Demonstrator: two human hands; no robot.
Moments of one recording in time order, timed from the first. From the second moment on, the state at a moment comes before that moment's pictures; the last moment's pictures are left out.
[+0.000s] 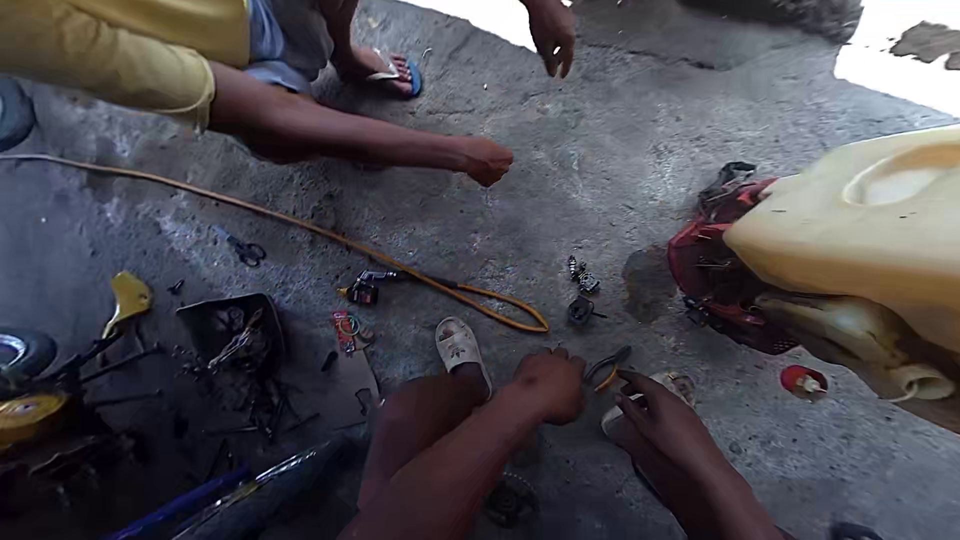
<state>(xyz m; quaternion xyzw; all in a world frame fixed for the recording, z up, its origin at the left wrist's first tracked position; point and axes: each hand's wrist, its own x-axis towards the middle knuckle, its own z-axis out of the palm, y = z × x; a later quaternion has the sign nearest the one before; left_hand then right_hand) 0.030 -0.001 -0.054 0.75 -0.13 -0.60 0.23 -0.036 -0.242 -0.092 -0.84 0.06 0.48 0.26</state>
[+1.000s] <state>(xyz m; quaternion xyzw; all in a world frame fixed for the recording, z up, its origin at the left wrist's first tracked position) -0.102 0.265 -0.033 0.64 0.37 -0.38 0.56 0.034 0.184 -0.330 -0.87 -0.16 0.46 -0.11</state>
